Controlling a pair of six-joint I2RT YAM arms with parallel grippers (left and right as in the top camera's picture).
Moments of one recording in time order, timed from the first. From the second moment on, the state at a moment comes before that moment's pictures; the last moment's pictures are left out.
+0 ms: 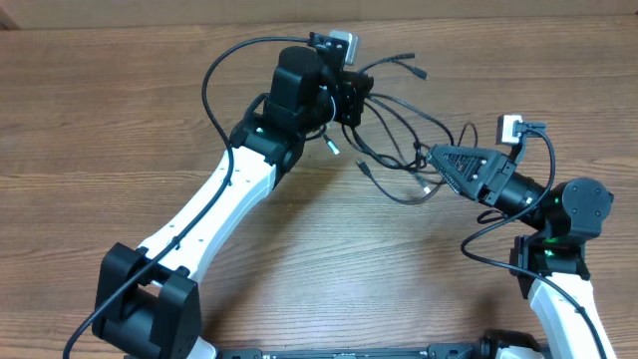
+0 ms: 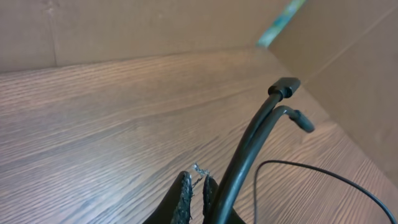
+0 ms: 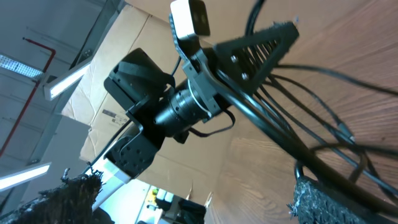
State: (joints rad) left arm -0.48 1.72 1.35 -0.06 0.32 -0.33; right arm -0.13 1.05 0.50 0.73 -1.15 1.29
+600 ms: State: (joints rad) left arm -0.49 1.72 1.35 0.07 0.39 -0.32; right arm -0.13 1.05 0.50 0.71 -1.12 1.28
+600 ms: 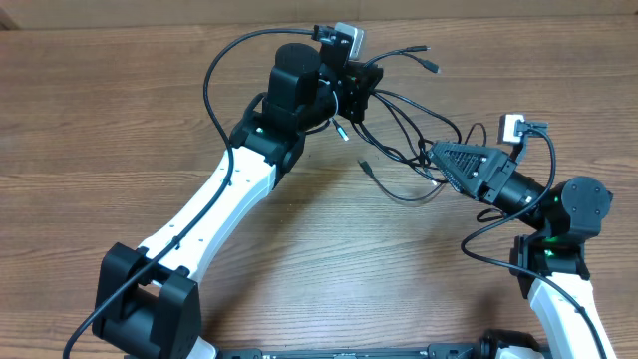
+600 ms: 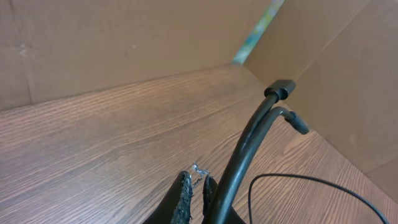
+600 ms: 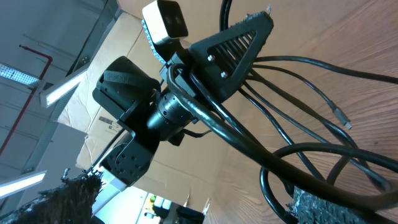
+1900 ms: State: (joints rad) left arm -0.31 1.72 1.35 0.26 0.71 -0.85; right arm -0.01 1.05 0.50 0.58 -1.09 1.17
